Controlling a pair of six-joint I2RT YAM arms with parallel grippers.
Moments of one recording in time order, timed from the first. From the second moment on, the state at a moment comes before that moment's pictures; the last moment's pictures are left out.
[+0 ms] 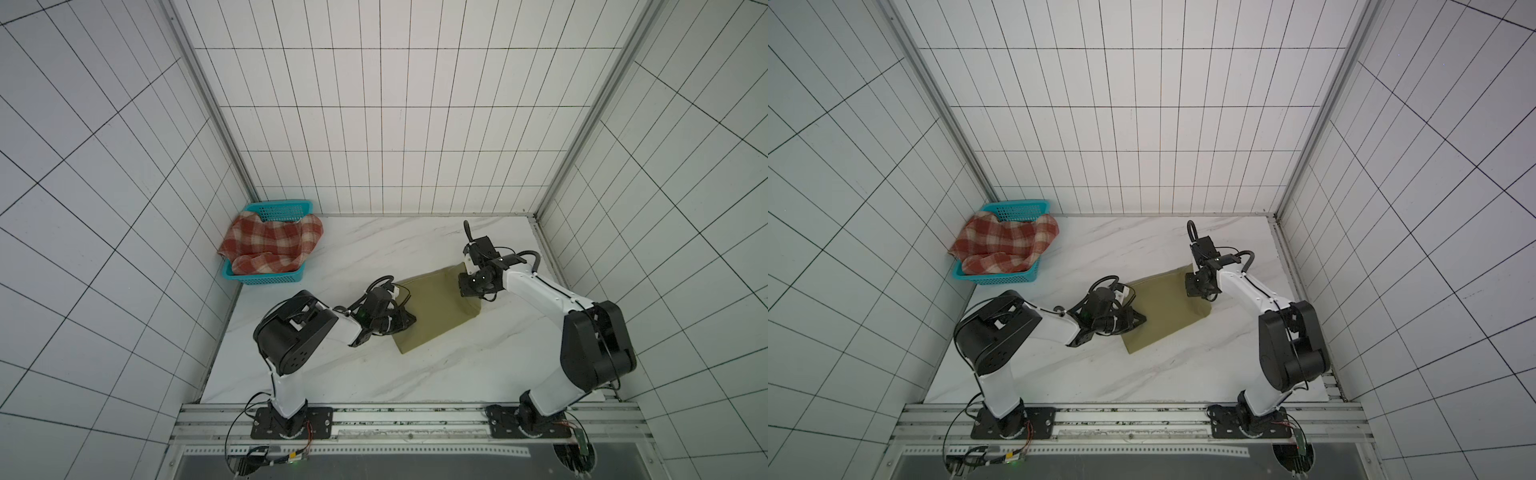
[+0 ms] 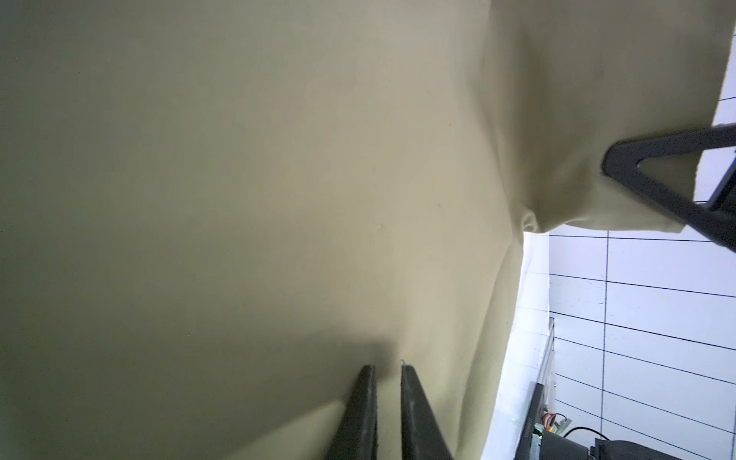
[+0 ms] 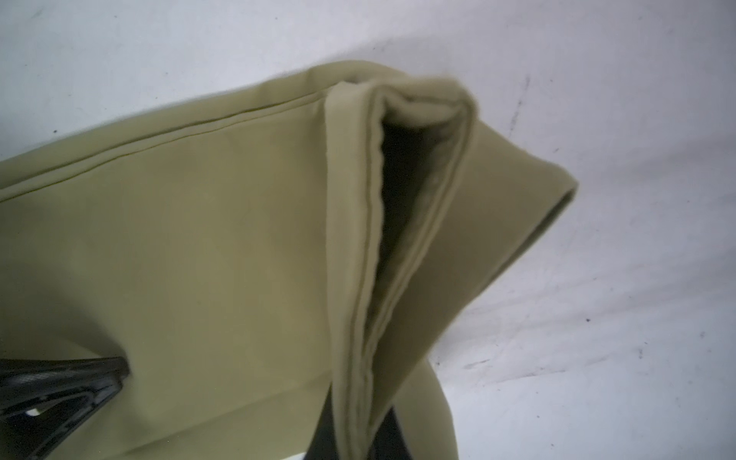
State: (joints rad) left arm -0.72 1.86 0.67 0.51 0.41 -0.96; right arm 0.36 1.62 1.14 -0.71 0.00 0.20
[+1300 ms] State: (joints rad) left arm -0.80 1.74 0.73 0.28 0.36 -0.98; right arm 0.49 1.56 1.11 -0.61 -0.05 0.24
